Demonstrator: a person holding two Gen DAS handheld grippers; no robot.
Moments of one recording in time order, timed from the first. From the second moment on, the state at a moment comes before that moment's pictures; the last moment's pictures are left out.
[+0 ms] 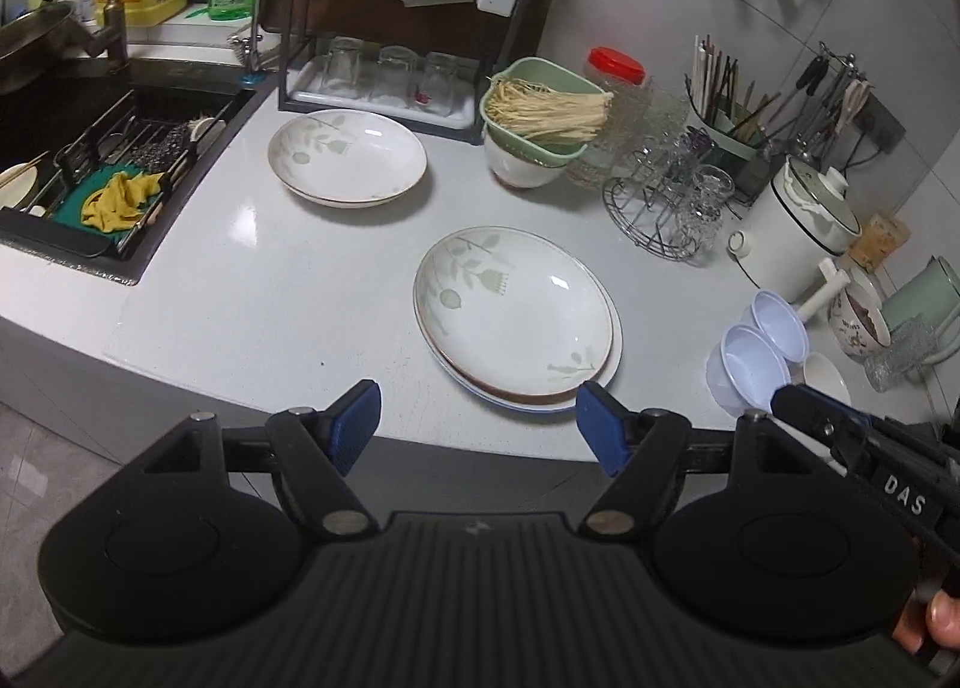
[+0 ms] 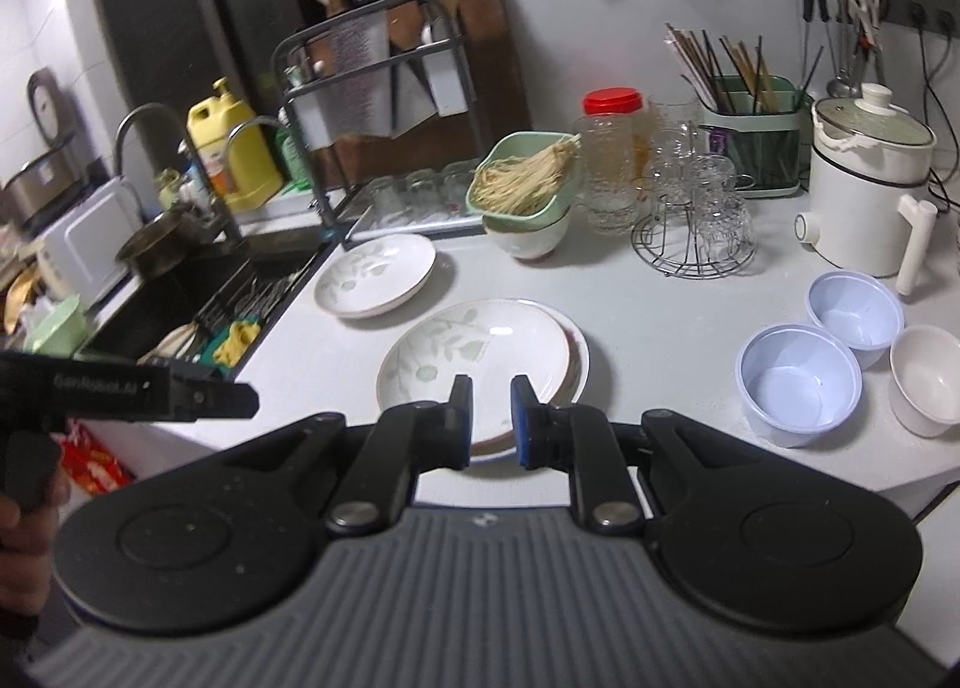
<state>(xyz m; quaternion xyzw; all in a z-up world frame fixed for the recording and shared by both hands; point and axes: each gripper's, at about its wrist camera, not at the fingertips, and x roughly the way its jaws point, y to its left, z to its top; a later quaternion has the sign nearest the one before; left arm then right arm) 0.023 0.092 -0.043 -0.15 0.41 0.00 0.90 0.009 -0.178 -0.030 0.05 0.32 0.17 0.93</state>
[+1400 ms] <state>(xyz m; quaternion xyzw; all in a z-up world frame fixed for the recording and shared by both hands) 0.234 0.212 -0.083 -0.11 0.45 -0.04 0.89 0.142 -0.087 -0.060 0.05 0.36 0.13 0.92</state>
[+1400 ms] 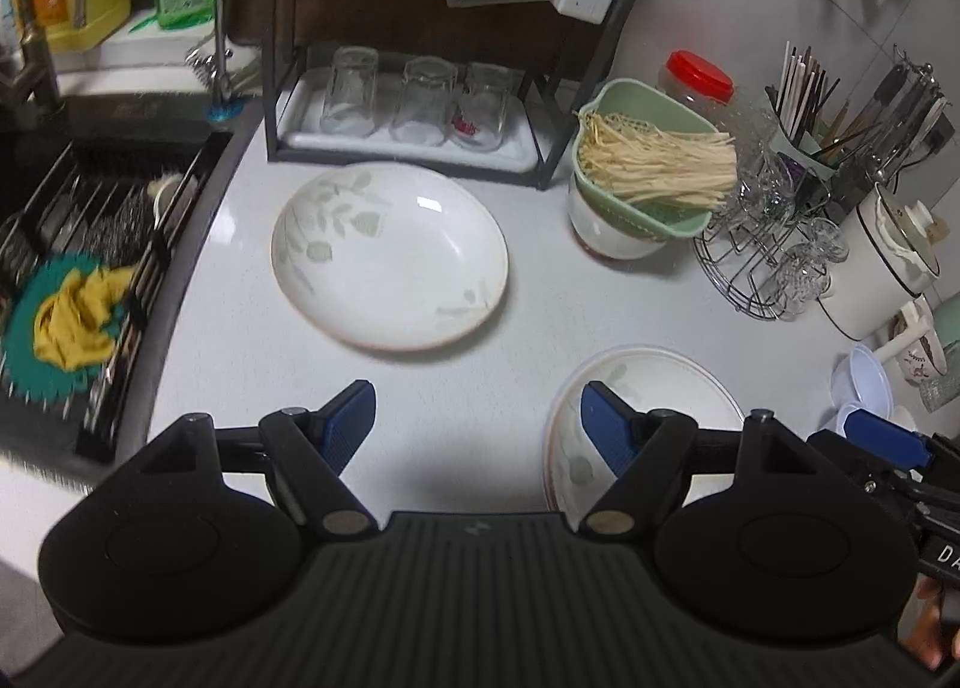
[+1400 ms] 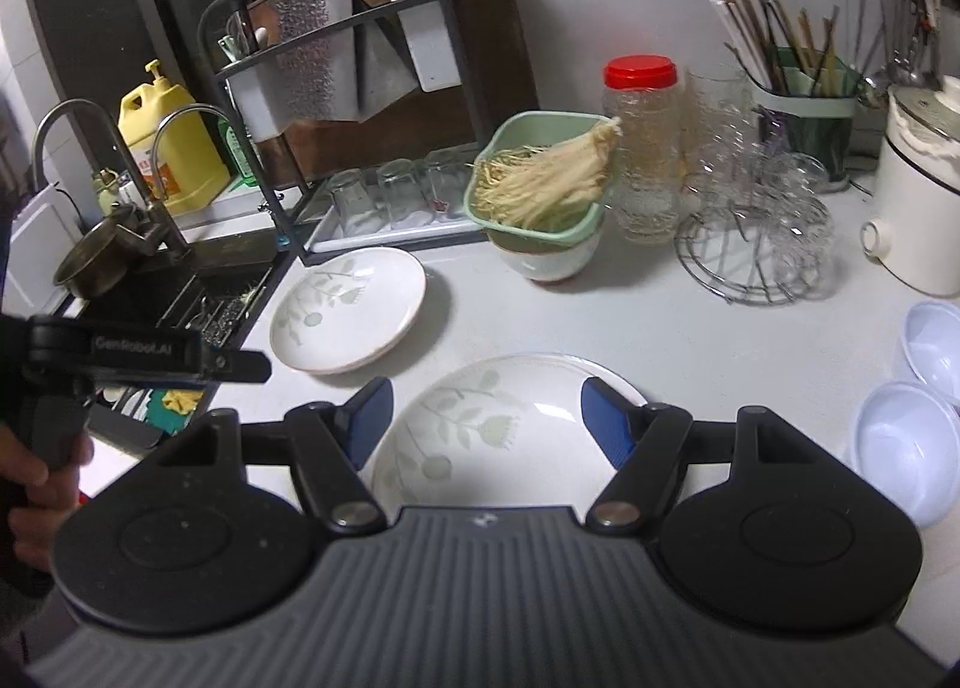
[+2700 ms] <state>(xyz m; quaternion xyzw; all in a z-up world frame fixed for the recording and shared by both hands) 0.407 0.327 -0.178 -0.06 0.51 -0.14 0.84 0.311 0.037 -0.130 0.10 0.48 0.06 0.87</state>
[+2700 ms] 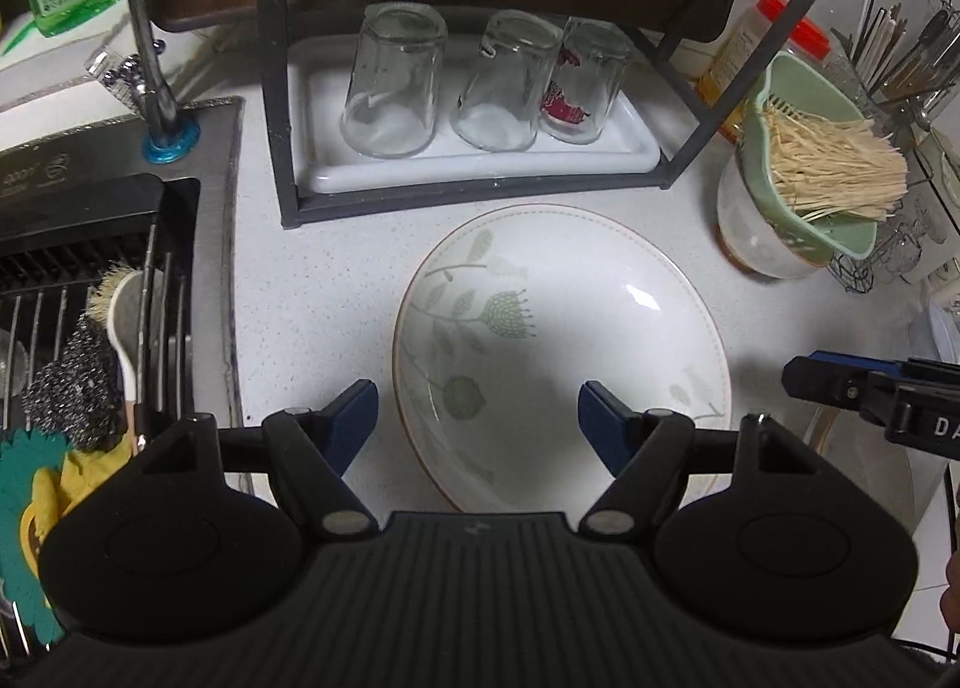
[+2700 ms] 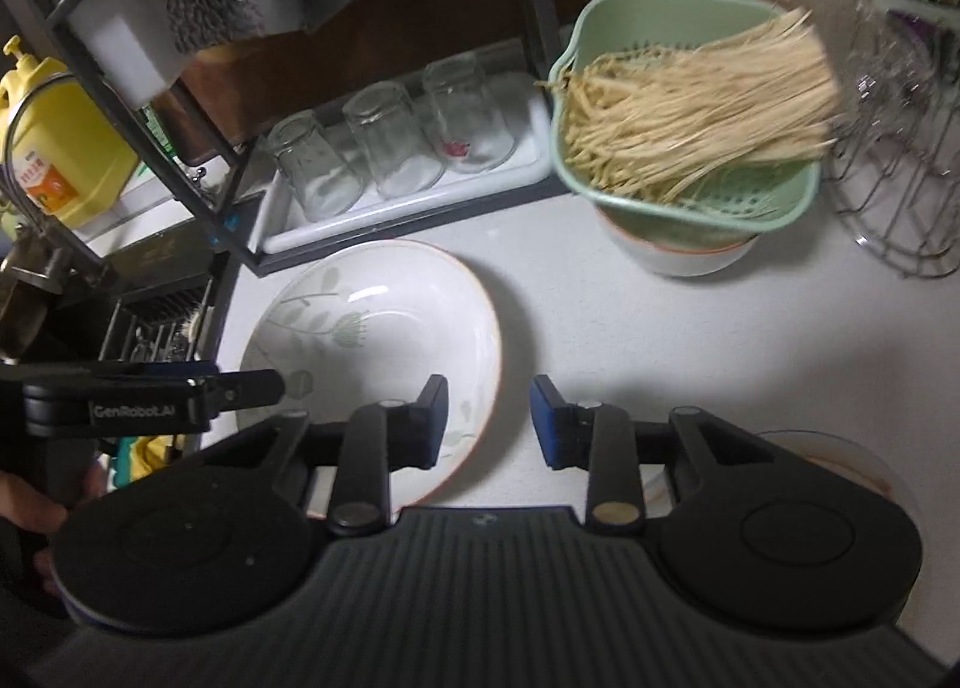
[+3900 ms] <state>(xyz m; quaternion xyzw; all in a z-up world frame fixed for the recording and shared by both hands) 0.427 0.334 -0.202 -0.18 0.55 -0.15 0.80 0.357 0.042 -0.181 0.11 0.55 0.07 0.82</state>
